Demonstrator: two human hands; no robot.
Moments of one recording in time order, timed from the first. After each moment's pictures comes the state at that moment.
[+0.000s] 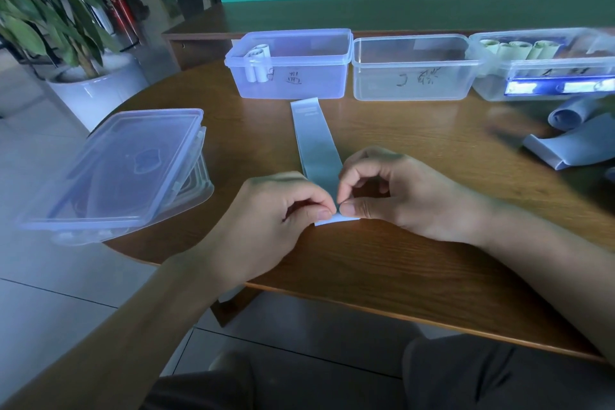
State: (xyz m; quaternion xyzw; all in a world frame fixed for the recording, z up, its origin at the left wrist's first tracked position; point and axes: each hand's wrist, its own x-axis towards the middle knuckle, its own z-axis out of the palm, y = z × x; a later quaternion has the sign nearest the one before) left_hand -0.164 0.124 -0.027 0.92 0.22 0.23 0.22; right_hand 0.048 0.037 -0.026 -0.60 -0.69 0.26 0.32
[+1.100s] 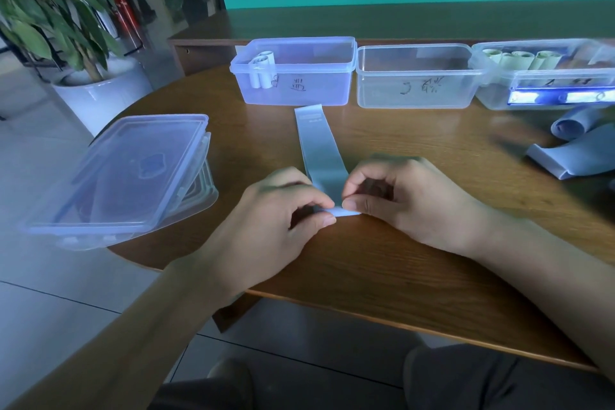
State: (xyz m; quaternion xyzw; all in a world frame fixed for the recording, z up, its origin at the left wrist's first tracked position) left_hand -0.165 0.129 -0.033 0.92 0.24 0.26 0.15; right_hand 0.048 0.038 -0.027 -0.60 -0.72 0.13 0.32
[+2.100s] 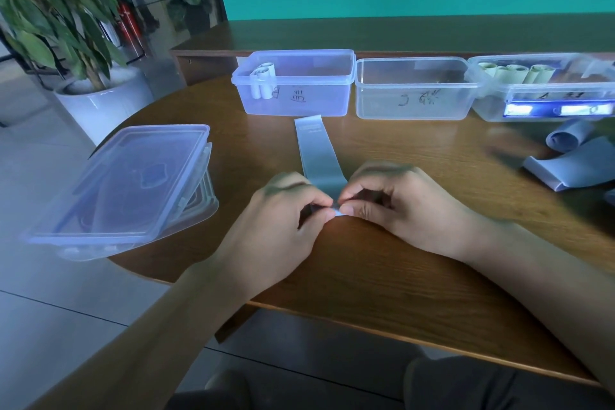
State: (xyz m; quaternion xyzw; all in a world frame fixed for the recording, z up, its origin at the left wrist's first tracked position) left_hand -0.151 0.130 -0.032 0.92 0.28 0.25 0.13; right_hand 0.059 0.051 -0.035 -0.57 -0.75 0.12 0.33
